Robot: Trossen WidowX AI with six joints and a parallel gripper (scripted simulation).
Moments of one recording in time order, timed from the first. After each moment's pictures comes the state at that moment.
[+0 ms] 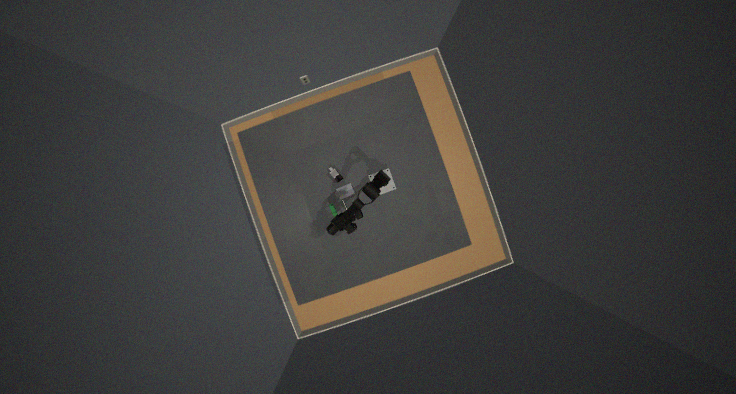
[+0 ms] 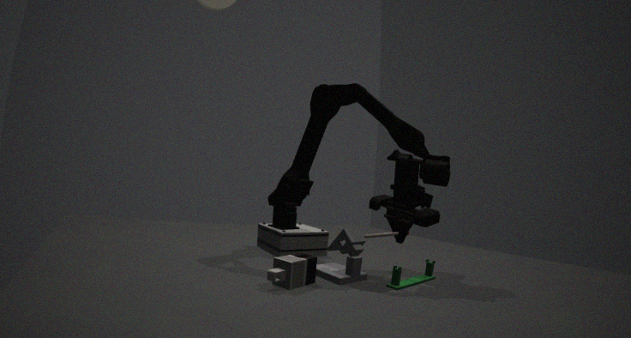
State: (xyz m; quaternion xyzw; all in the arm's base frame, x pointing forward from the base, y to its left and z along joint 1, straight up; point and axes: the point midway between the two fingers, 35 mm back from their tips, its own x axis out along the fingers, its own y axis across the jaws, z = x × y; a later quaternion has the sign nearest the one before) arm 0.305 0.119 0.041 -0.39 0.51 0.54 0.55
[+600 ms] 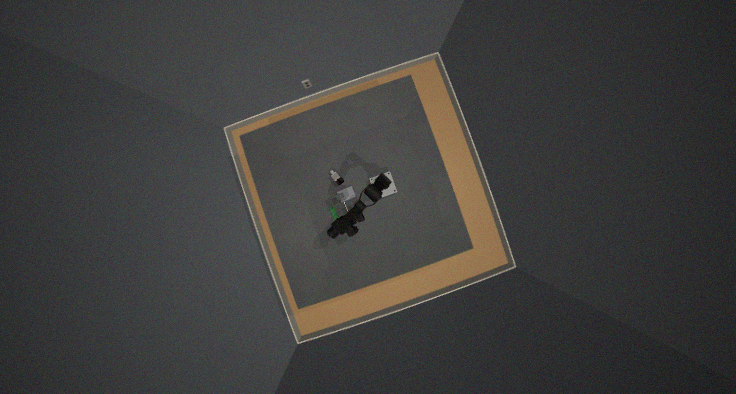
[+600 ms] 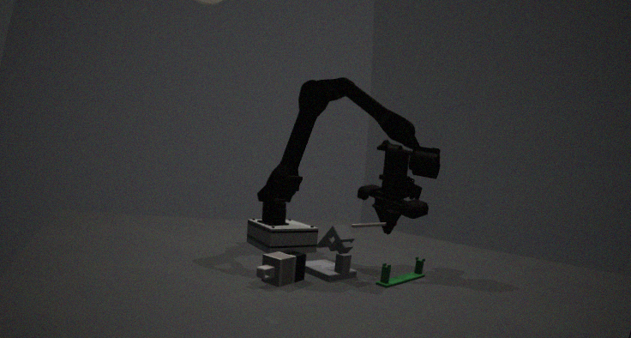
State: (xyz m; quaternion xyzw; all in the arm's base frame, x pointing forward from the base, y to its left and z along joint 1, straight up) arm 0.299 0.117 0.056 -0.39 0.52 0.54 0.54
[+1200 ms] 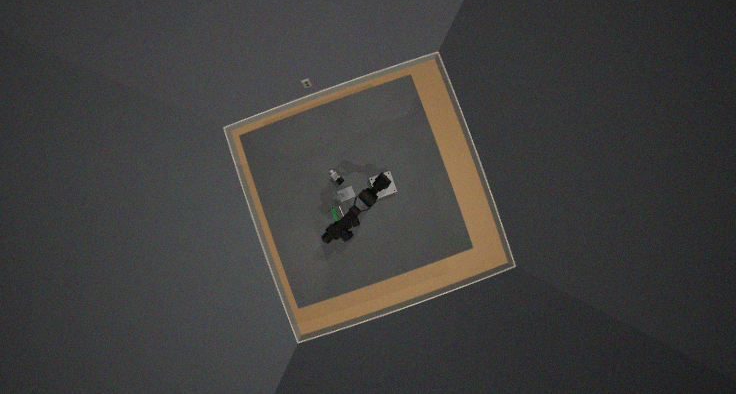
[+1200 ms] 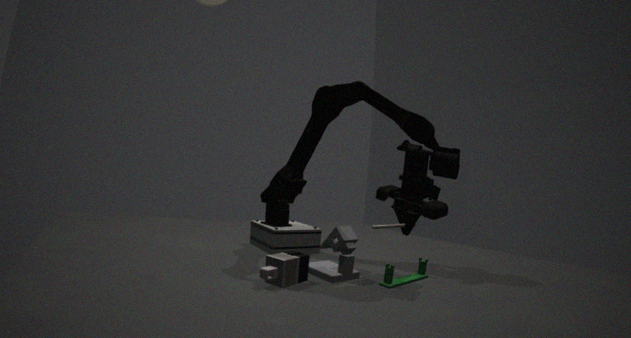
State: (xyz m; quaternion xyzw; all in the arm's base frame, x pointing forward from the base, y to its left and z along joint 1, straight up) arm 0.337 0.128 0.062 -0.39 0.52 0.54 0.54
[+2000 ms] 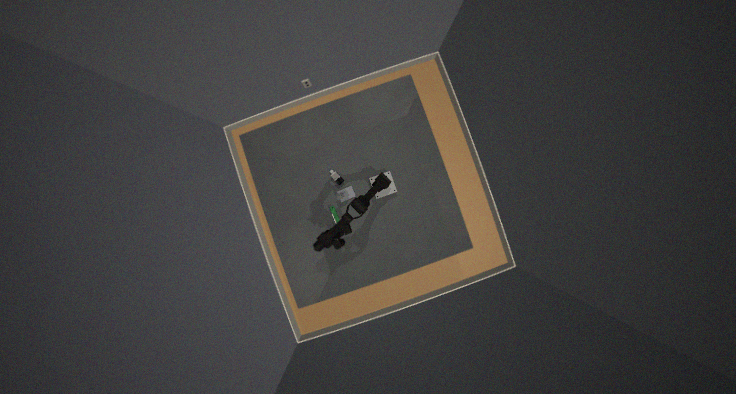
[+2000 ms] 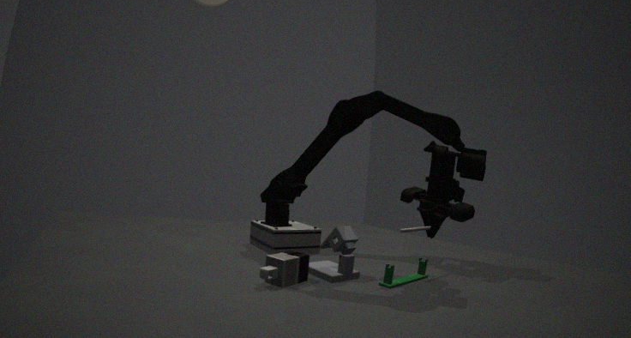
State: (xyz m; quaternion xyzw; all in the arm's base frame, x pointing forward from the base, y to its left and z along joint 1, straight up) arm 0.400 0.145 0.066 -0.39 0.52 0.54 0.54
